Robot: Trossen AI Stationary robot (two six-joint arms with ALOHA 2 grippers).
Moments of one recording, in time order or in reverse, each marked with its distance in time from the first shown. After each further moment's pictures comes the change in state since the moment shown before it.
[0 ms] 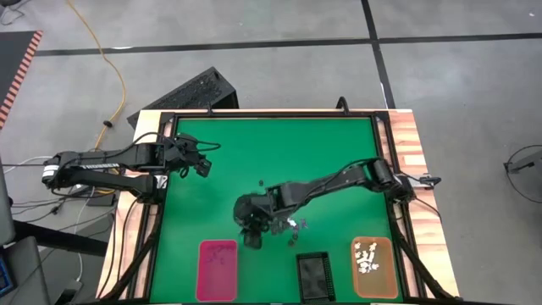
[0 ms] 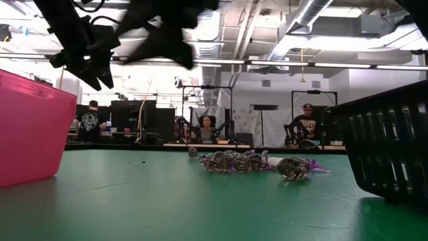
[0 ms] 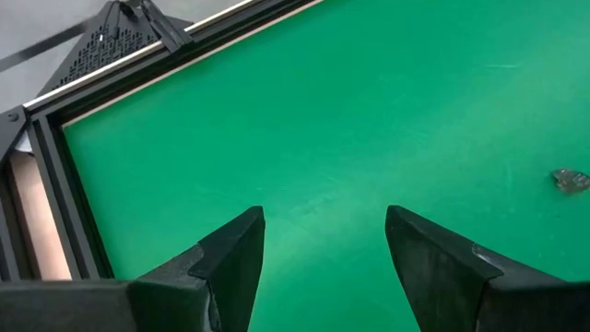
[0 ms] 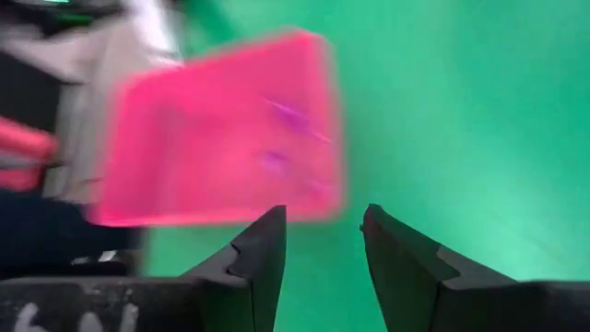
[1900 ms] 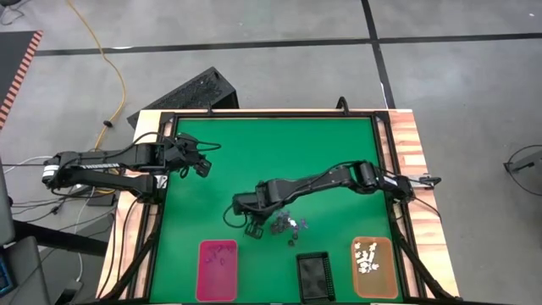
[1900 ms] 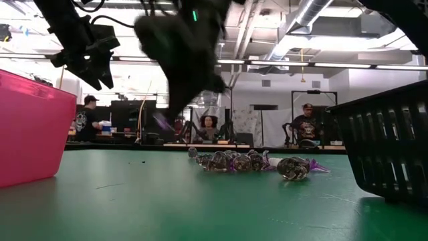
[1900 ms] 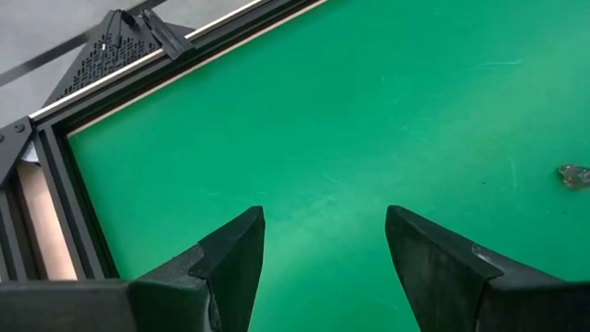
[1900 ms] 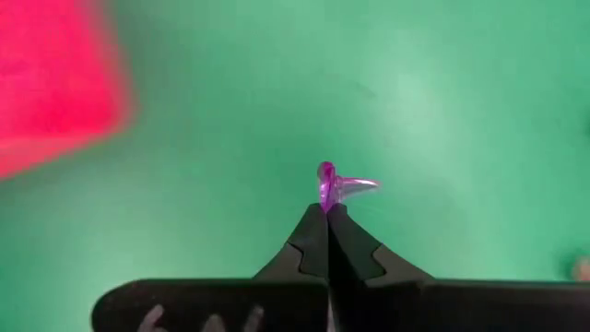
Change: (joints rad) left arm 0.000 0.000 0.000 0.002 -0.006 0.032; right arm -0.040 0.152 0.201 -0.372 0.093 0.048
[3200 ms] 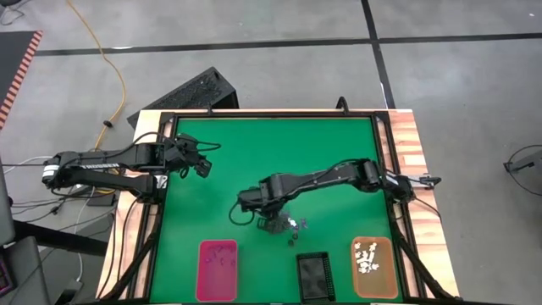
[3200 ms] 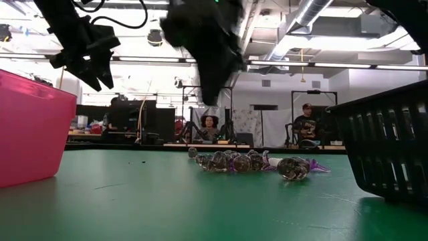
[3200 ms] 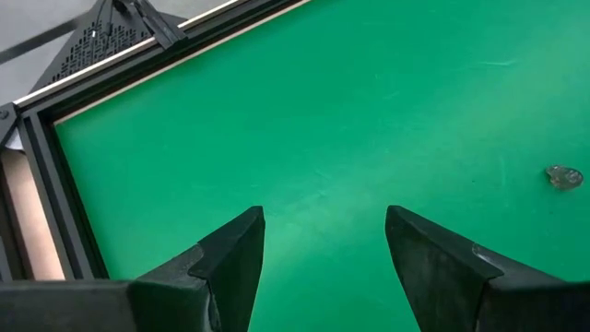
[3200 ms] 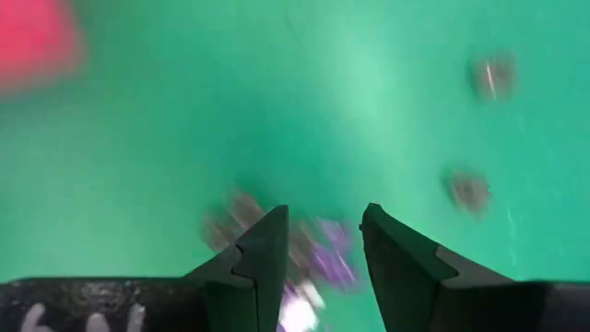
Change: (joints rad) left arm 0.000 0.000 0.000 0.000 0.023 -0.034; right arm -0.004 -0.037 0.060 -0.330 0.095 0.000
